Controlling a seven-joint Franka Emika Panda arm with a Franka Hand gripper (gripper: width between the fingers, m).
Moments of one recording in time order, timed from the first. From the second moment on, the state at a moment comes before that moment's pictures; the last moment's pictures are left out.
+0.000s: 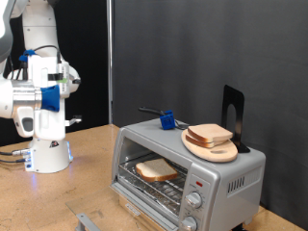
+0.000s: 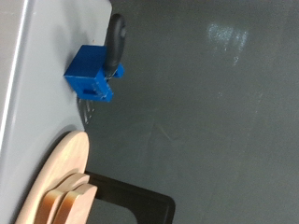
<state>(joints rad) -0.03 0.00 -0.63 -2.30 1.06 1.24 -0.34</state>
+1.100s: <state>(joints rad) -0.01 0.03 -0.59 -2.38 1.23 1.60 -0.04</state>
